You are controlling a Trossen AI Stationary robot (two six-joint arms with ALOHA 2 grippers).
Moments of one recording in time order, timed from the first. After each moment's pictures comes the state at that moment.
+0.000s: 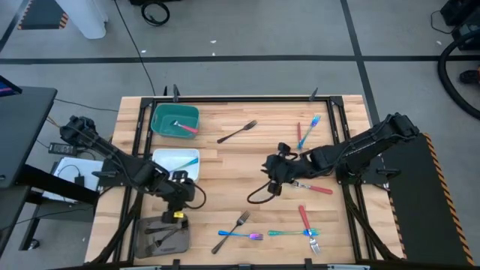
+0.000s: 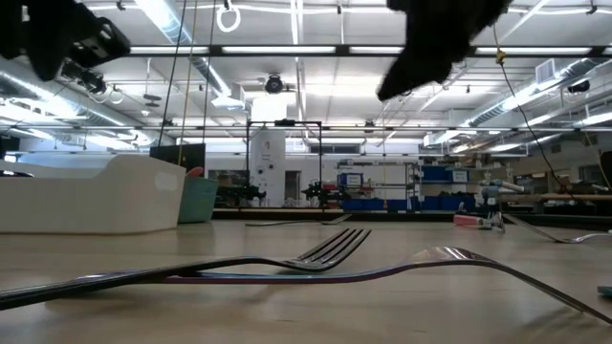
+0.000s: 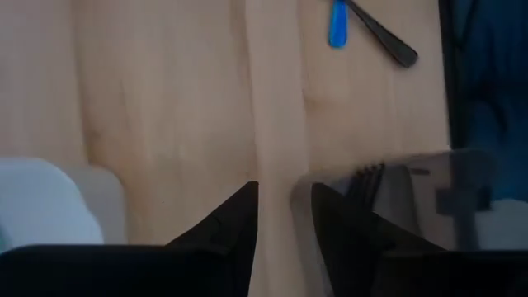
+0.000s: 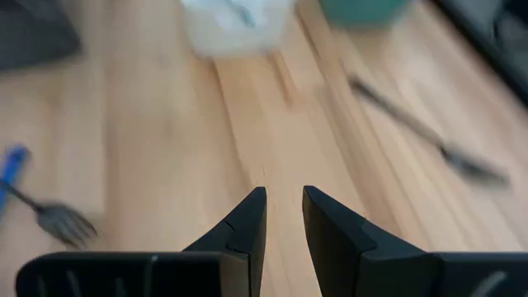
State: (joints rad) left arm -0.54 1.27 0.97 -0.80 -0.03 -0.47; right arm 0.29 1.42 0.97 -0.39 0.46 0.39
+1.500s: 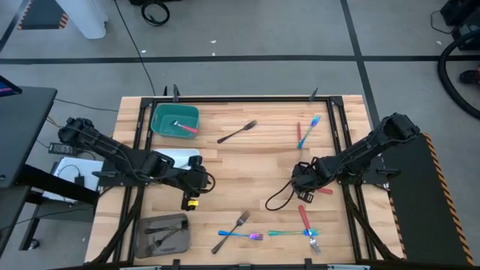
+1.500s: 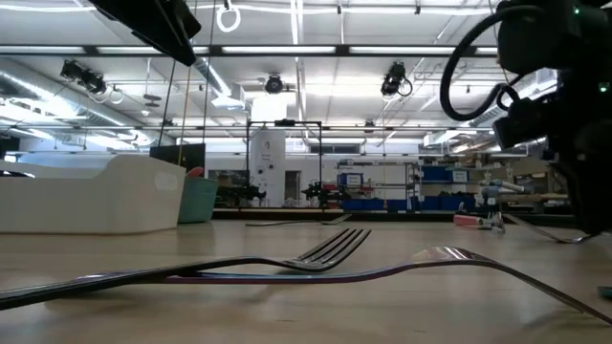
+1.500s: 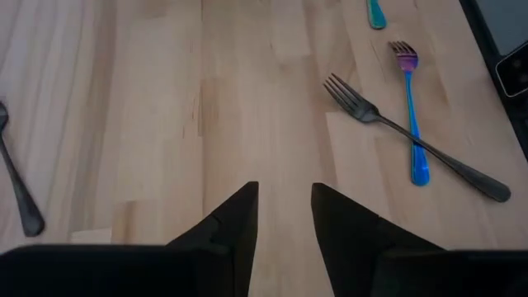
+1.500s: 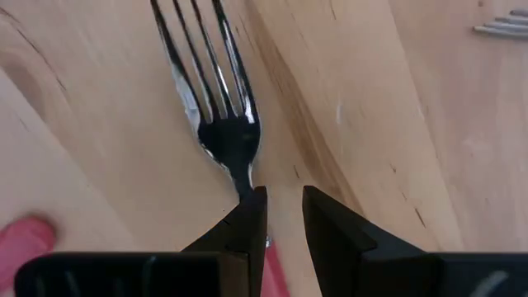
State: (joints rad) left arm -0.40 1.27 0.97 -0.55 -0.24 -0.21; right arm 0.37 1.42 0.66 -0.80 0.10 0.86
